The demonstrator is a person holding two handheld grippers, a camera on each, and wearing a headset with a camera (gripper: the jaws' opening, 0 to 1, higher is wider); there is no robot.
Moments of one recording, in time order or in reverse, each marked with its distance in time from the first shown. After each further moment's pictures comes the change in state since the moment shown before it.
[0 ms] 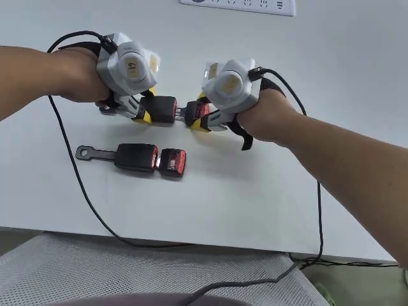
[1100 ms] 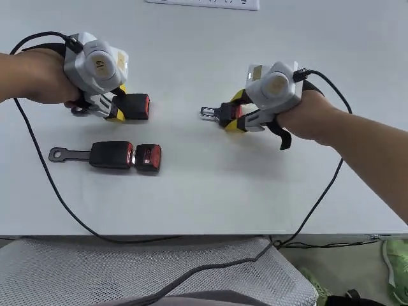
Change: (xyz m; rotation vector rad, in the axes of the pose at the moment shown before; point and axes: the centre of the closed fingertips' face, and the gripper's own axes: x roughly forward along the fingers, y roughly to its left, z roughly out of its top) left arm -0.001 -0.002 0.001 -0.022 0.012 0.020; right arm -0.083 -0.004 -0.116 0.084 0.090 -0.061
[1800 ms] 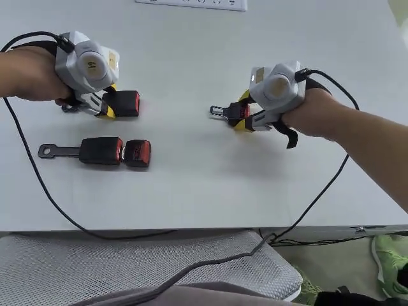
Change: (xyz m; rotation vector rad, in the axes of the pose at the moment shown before) left arm -0.004 -0.002 0.003 0.032 0.030 0.078; right arm -0.016 -0.003 -0.024 -0.052 0.093 -0.068
